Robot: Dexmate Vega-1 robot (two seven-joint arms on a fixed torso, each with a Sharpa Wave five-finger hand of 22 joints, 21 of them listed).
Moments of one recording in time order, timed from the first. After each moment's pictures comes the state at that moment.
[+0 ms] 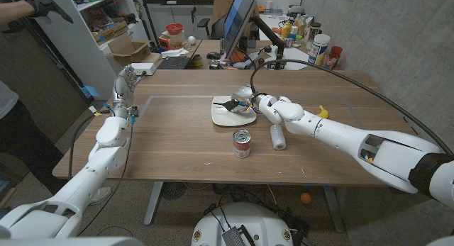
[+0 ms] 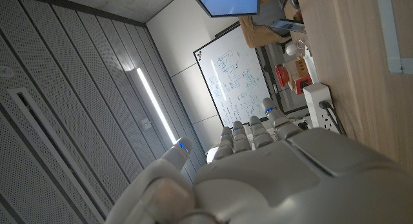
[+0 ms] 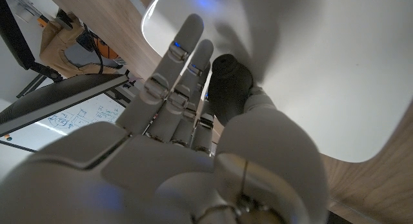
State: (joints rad) left arm 0.83 0.58 0.19 -1.10 -0.64 -0.55 0.05; left_hand 0.02 0.07 0.63 0.18 0.21 0.00 0.05 0.18 0.17 -0.01 0.03 0.20 0.18 -0.03 0.07 0.19 0.18 0.00 0.09 0.47 0.19; right arm -0.27 -0.46 -1.15 -1.25 -0.94 -0.09 0.03; right_hand 0.75 0.02 0.15 0.03 0.29 0.52 -0.07 0.39 0.29 0.65 -0.01 0.63 0.44 1.04 -0.17 0.19 0.62 1.17 -0.13 0.54 0.19
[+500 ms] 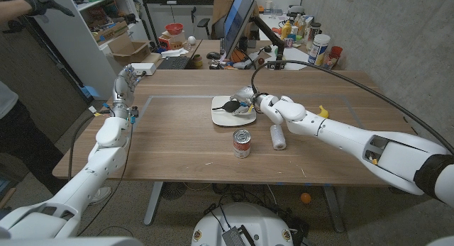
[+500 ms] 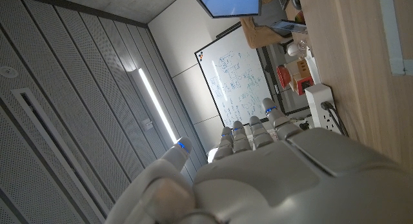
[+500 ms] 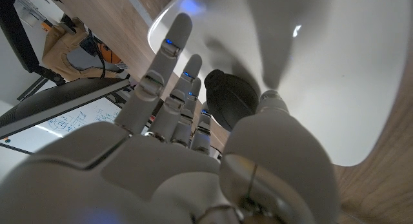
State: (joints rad) left arm 0.84 0.59 0.18 -1.12 -0.64 -0.55 0.05; left_hand 0.02 0.07 0.63 0.18 0.21 0.00 0.05 0.18 0.17 -0.01 0.03 0.20 0.18 -0.03 0.07 0.19 0.18 0.00 0.09 0.47 0.19; right arm -0.28 -0.49 -1.14 -1.31 -0.96 -0.11 0.08; right_hand 0.69 -0.03 0.06 0.07 0.34 0.30 -0.12 0.23 0.20 0.41 -0.04 0.41 0.33 0.78 -0.10 0.18 0.48 1.08 -0.02 0.45 0.17
